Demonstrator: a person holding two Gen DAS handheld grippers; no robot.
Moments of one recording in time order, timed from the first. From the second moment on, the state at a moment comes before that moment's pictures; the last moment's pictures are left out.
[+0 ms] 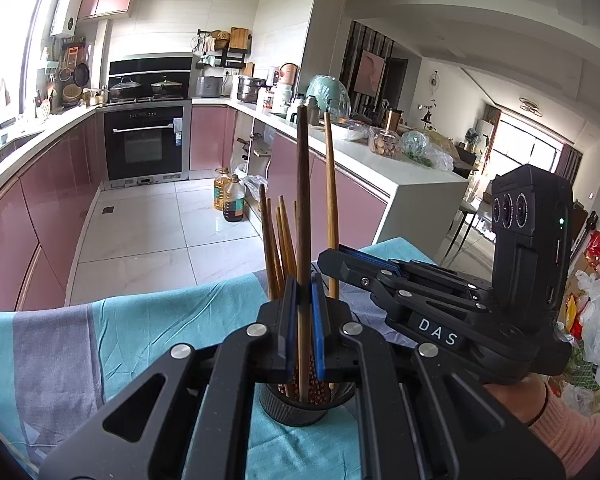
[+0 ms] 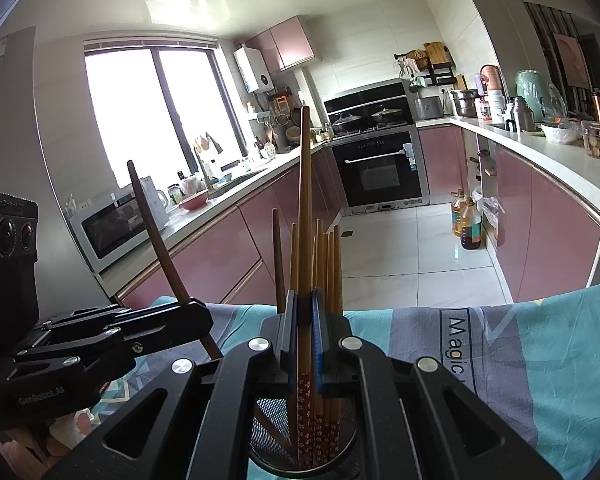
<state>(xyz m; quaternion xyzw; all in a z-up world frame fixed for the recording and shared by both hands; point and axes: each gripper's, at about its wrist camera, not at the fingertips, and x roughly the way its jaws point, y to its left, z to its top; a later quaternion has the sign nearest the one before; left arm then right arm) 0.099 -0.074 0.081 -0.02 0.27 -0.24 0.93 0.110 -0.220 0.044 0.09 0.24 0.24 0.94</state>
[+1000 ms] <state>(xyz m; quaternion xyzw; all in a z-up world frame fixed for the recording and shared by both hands) 0.119 -0.085 0.059 -0.01 0.30 -0.24 0.92 0.111 -0.217 0.026 0.09 0.26 0.24 0.93</state>
